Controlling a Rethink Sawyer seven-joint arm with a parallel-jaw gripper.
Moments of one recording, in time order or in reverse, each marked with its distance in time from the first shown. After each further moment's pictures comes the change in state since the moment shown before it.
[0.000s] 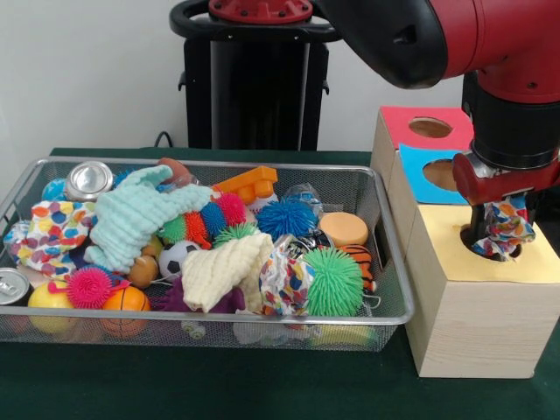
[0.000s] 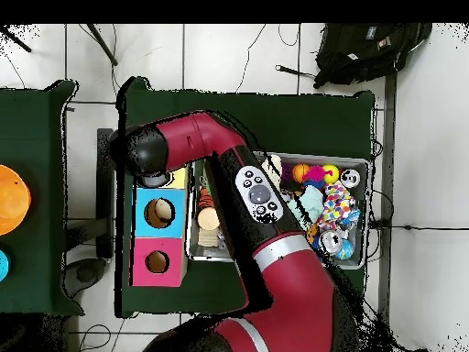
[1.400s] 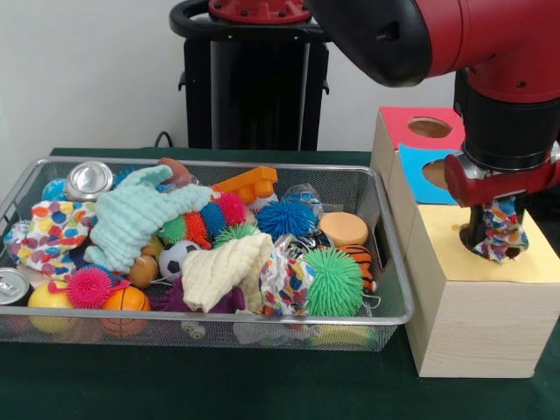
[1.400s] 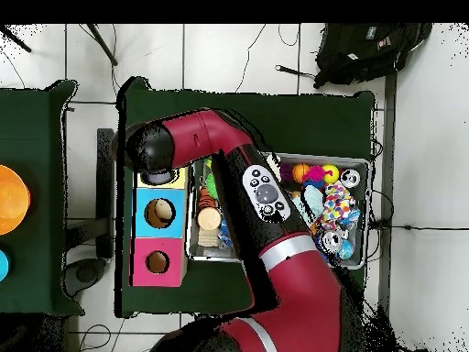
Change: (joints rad) arm -0.019 -0.001 0.003 -0.009 -0.002 -0.001 0.000
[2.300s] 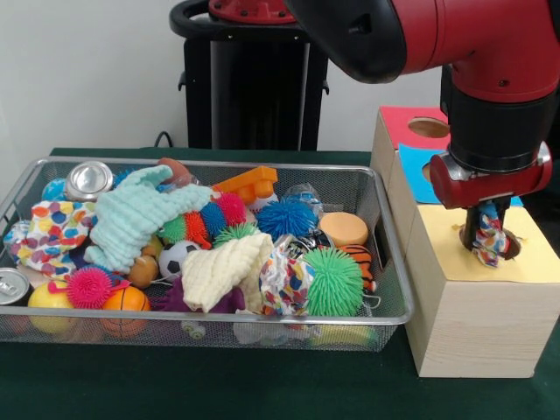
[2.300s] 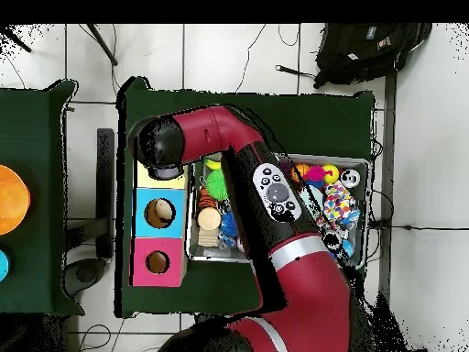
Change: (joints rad) arm -0.020 0.000 0.001 -0.019 -0.002 0.016 0.000
